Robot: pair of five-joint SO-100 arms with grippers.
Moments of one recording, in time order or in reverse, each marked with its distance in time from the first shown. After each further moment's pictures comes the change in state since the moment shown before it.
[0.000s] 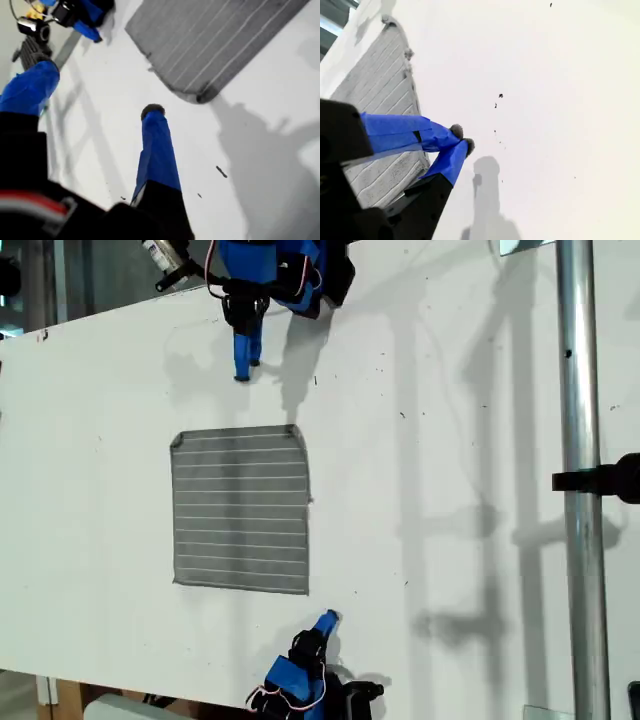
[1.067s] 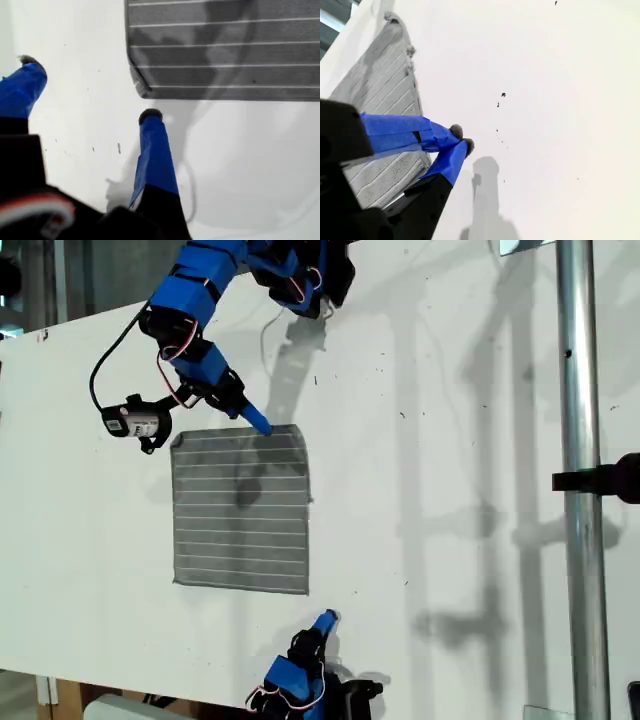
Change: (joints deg) arm 0 -1.0 0.0 0.0 0.0 -0.2; arm 1 -0.4 -83.2 -67.2 13.3 -60.3
